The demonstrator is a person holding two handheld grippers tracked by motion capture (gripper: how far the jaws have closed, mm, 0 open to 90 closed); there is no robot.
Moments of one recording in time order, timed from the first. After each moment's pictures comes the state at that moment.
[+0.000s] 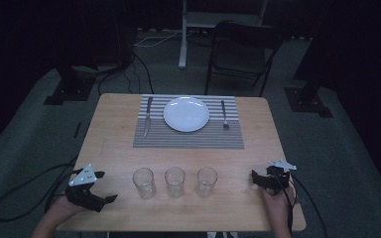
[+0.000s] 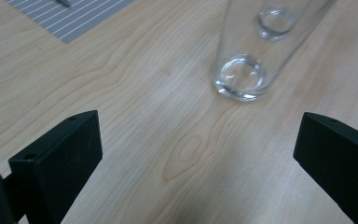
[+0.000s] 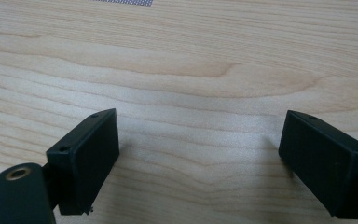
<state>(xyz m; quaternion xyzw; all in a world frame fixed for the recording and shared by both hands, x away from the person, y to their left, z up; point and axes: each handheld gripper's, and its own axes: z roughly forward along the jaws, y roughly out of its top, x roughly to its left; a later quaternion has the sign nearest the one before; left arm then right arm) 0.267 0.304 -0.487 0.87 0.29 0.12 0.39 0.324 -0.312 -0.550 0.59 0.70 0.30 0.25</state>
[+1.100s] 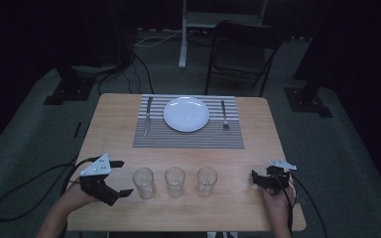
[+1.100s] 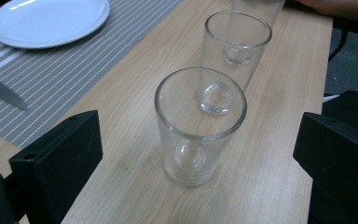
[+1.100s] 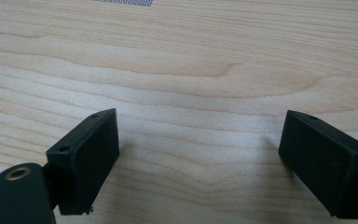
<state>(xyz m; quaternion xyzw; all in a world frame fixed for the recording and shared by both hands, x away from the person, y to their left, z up) 0.279 0.252 -0.434 0.87 0.20 0.10 0.43 0.324 -0.312 -0.550 0.59 0.70 0.30 0.25</state>
